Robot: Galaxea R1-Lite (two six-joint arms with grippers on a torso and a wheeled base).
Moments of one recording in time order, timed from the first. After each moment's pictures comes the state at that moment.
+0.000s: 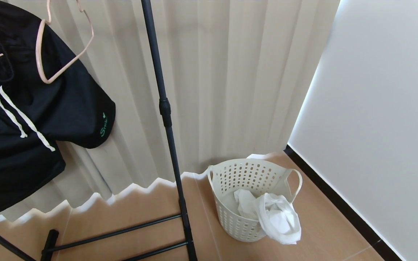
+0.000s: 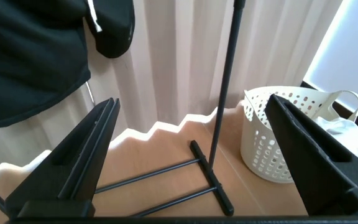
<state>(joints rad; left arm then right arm) -0.06 0.00 0.00 -0.09 0.00 0.02 -0.01 0.00 0.00 -0.03 0.15 -0.04</state>
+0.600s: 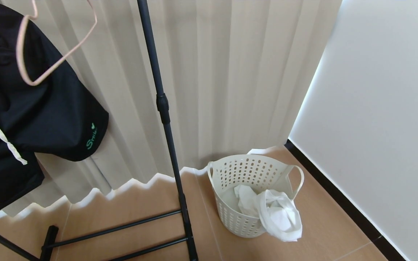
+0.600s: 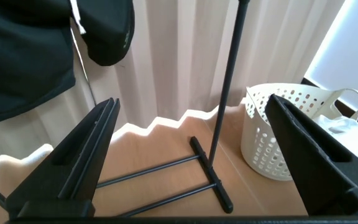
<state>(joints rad) -0.06 0.00 0.00 -0.09 0.00 0.01 -0.01 0.00 0.00 -0.03 0.15 -0.04</state>
